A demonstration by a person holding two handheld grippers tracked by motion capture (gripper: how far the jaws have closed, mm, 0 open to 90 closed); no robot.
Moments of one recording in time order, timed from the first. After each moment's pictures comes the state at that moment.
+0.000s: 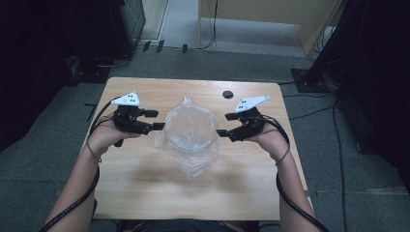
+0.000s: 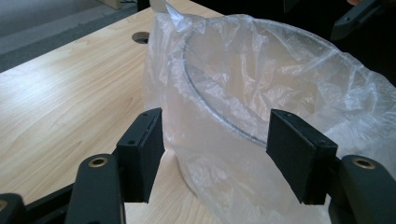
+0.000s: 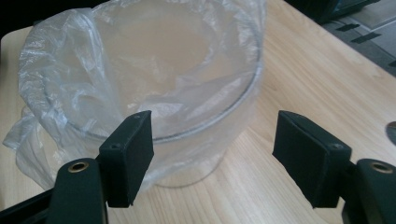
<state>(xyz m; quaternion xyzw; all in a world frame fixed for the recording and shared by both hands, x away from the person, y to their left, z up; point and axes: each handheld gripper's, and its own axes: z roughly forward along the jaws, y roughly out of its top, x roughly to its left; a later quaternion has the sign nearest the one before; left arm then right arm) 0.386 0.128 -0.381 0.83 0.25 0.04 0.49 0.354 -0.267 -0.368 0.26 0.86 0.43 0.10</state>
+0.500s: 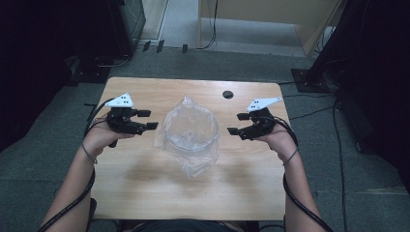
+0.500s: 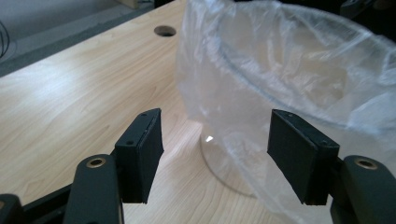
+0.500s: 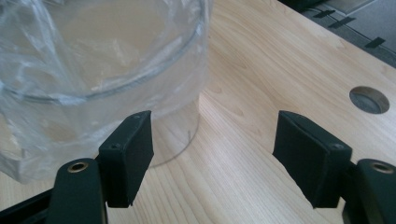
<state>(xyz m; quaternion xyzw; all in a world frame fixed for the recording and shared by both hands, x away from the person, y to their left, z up) 0.390 0.144 -0.395 0.84 0.26 0.07 0.48 0.362 -0.300 -0.387 0.30 0.85 0.42 0.11</state>
